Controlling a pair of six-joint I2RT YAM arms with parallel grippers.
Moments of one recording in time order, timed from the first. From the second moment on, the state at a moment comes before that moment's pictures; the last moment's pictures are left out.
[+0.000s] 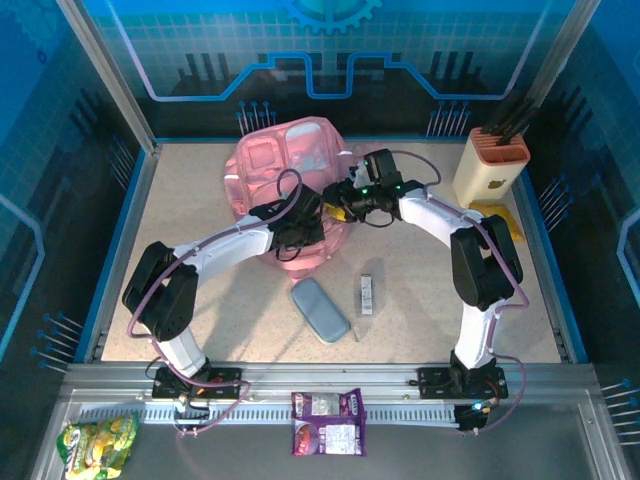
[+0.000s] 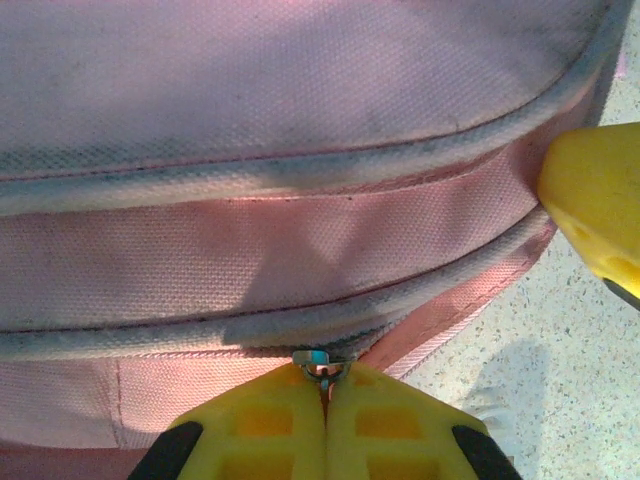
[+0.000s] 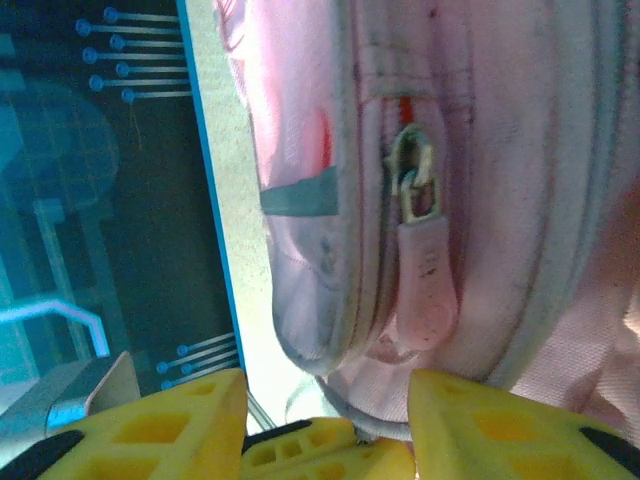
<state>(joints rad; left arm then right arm) -0.62 1.71 1.24 -0.53 -0.08 -0.85 0.42 1.90 1.38 -0.24 -0.67 0.97</state>
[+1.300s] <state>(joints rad) -0.47 1.58 1.05 -0.56 0.05 -0.83 0.36 1.80 1.22 -0.10 -0.65 1.05</state>
